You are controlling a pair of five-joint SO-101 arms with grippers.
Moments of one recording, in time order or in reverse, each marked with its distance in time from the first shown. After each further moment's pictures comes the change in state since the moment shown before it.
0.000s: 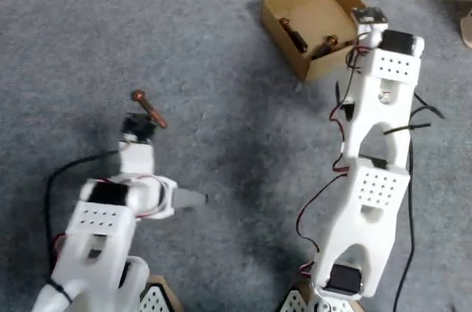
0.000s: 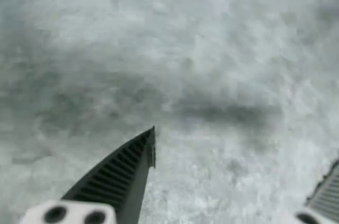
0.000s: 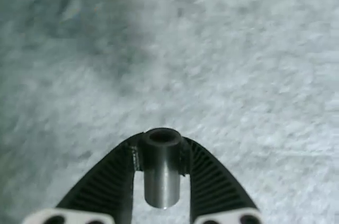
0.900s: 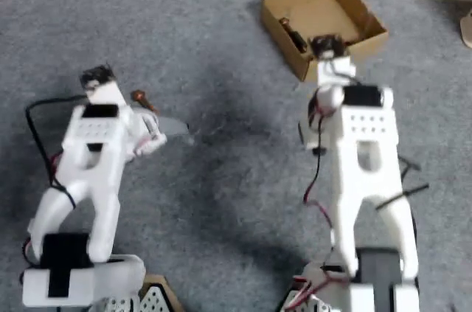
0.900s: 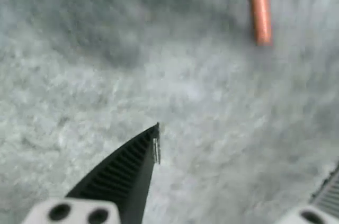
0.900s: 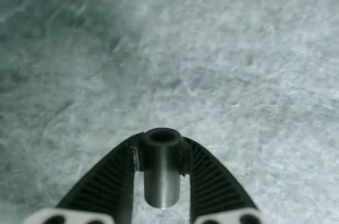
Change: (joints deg) left arm -5.6 40.8 -39.7 7.6 25.4; right arm -12.3 -58.1 73.4 -23.9 -4.7
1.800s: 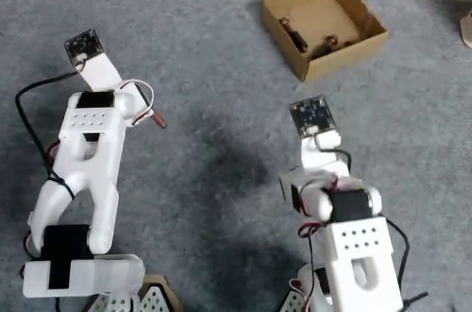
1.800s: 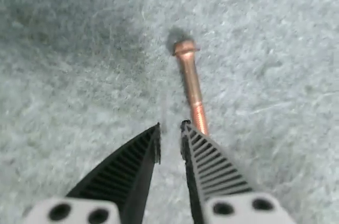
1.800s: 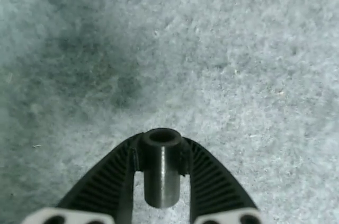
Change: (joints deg) left arm -0.9 1.9 -4.3 -15.7 0.4; right arm -8.2 -43.5 40.9 -11.5 -4.1
